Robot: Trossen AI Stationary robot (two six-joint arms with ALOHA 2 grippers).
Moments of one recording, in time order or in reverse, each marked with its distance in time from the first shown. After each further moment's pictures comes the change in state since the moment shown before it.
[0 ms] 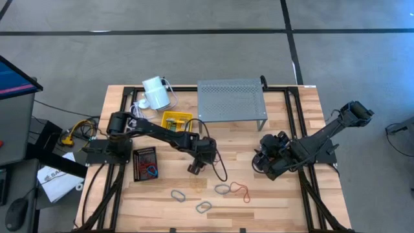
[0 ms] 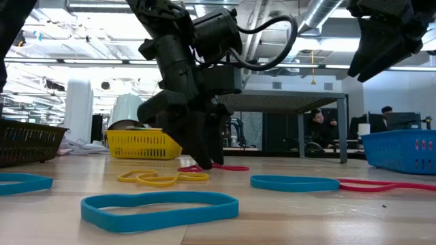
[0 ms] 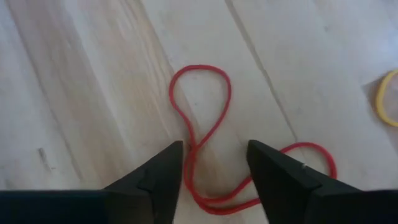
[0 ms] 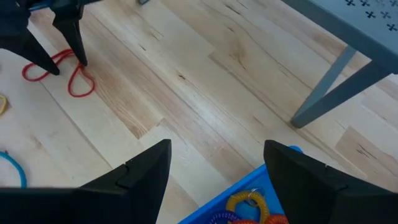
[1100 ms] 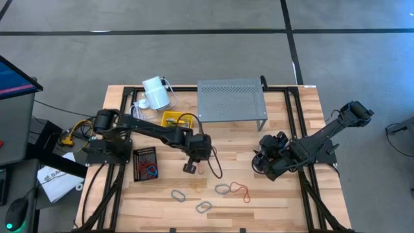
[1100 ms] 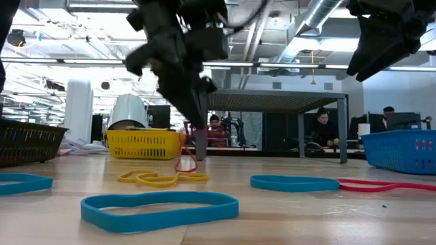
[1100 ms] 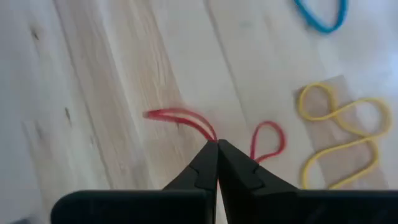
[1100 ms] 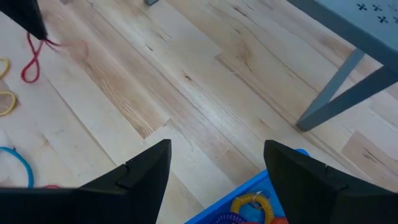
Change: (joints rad) left arm -0.006 -0.186 -0.007 -0.160 0.033 -0.141; right arm 0.003 0.000 0.000 0.024 0.000 -0.027
